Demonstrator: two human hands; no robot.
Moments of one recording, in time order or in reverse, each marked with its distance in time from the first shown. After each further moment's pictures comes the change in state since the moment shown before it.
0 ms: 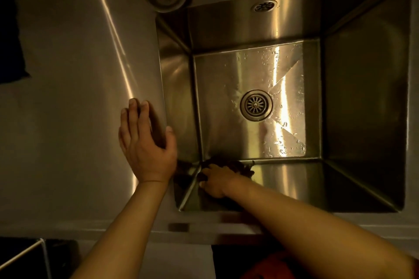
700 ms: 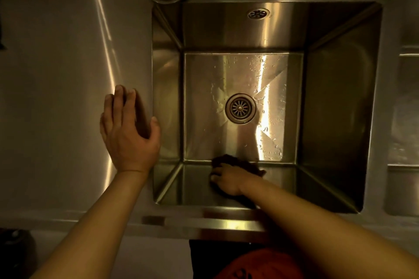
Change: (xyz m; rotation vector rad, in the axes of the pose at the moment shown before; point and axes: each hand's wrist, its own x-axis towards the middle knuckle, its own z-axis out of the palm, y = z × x) left_hand -0.001 0.005 -0.004 -0.024 0.014 -0.006; right_hand -0.041 0.071 -0.013 -0.040 0.013 0.004
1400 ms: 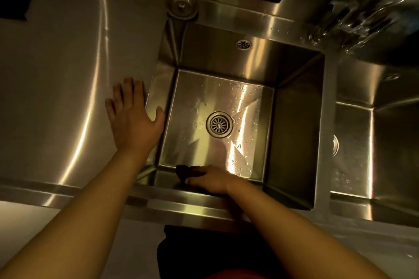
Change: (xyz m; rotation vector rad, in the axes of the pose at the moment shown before) left_hand -0.020 0.028 0.008 0.065 0.027 -0.053; right_hand -0.050 0.000 0.005 0.253 0.203 -0.003
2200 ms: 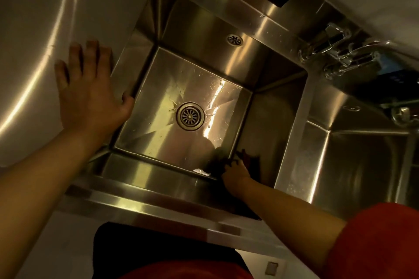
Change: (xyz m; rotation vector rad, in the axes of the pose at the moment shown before) left_hand 0.001 0.005 0.002 0.042 -0.008 0.011; right_hand 0.011 0.160 -0.088 -1.445 -0.117 0.232
